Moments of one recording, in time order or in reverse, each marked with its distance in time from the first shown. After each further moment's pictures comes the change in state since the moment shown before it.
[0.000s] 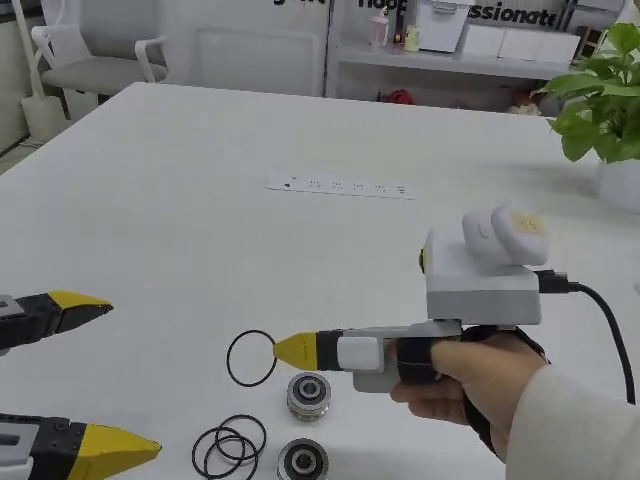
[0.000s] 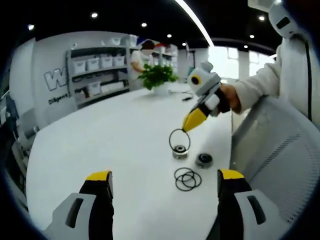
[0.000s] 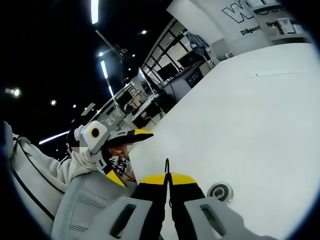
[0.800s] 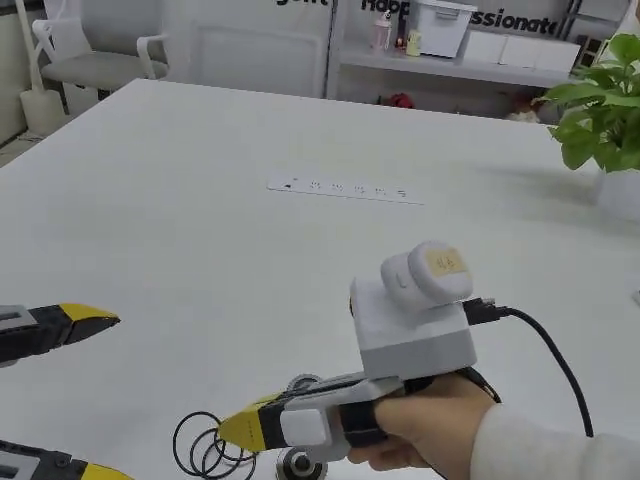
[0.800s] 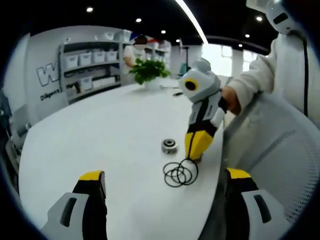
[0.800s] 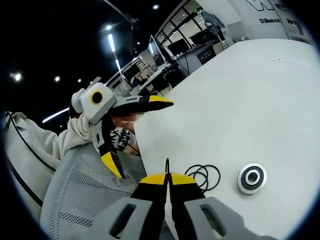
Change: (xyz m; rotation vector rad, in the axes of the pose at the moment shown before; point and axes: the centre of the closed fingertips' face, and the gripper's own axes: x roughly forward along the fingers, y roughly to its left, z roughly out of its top) left arm 0.005 -0.015 -0.012 -0.008 0.035 -0.076; right arm 0.033 0.022 -0.059 -0.081 0.222 0.045
